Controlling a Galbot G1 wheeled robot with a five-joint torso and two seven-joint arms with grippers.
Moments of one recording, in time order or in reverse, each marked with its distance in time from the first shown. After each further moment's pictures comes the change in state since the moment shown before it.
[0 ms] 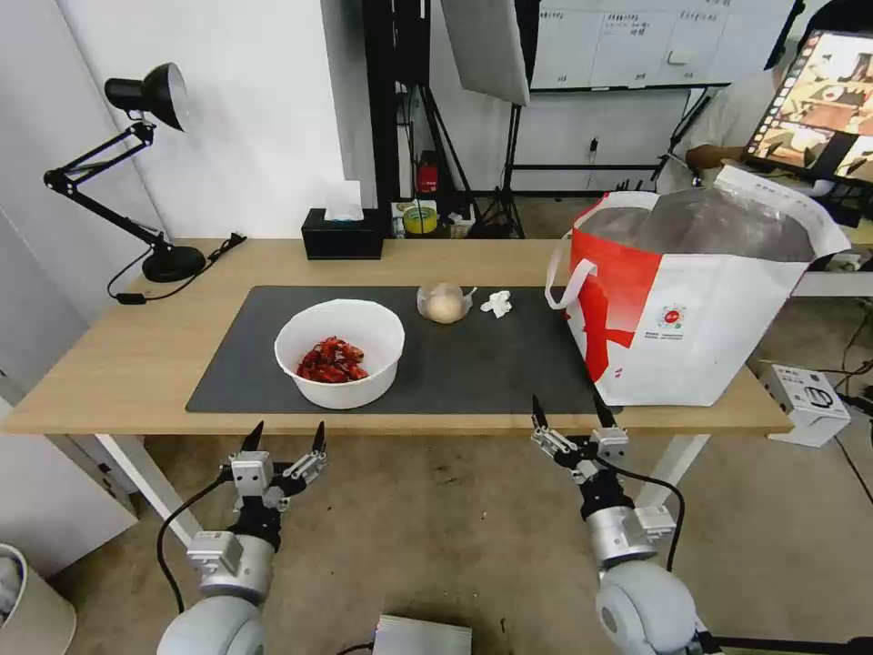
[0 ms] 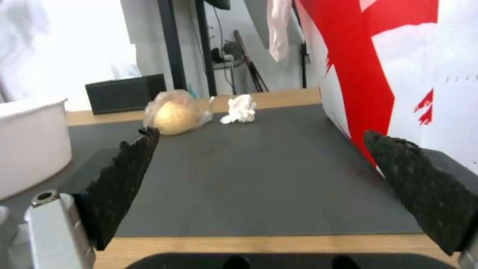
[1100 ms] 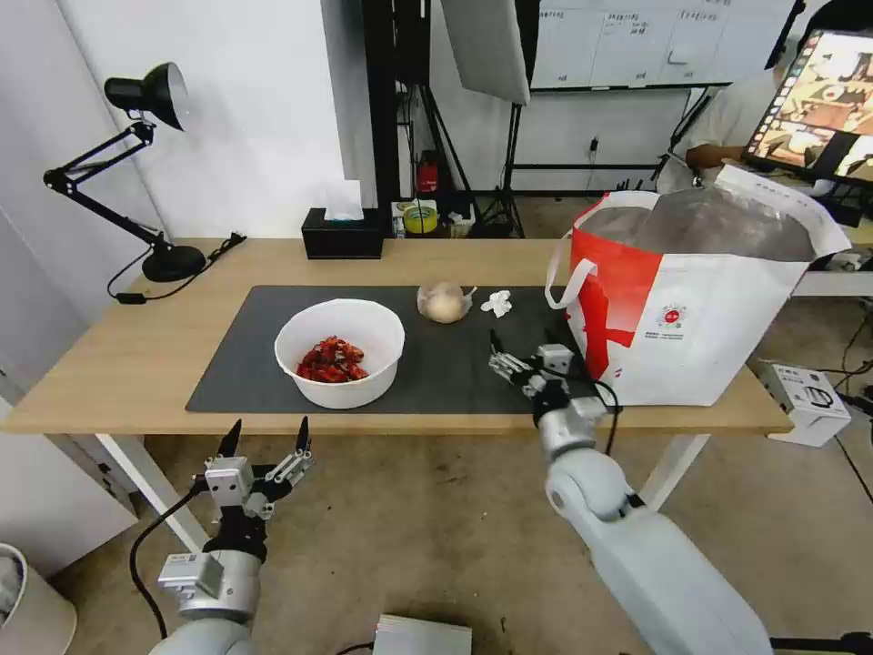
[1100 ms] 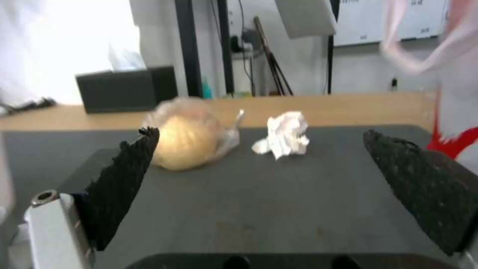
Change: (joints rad) left arm 0.088 -0.100 -0.073 -0.103 0.056 -0.023 0.025; right arm 0.599 -0.064 -0.348 -0.385 0.160 -0.093 0.154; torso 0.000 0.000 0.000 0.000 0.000
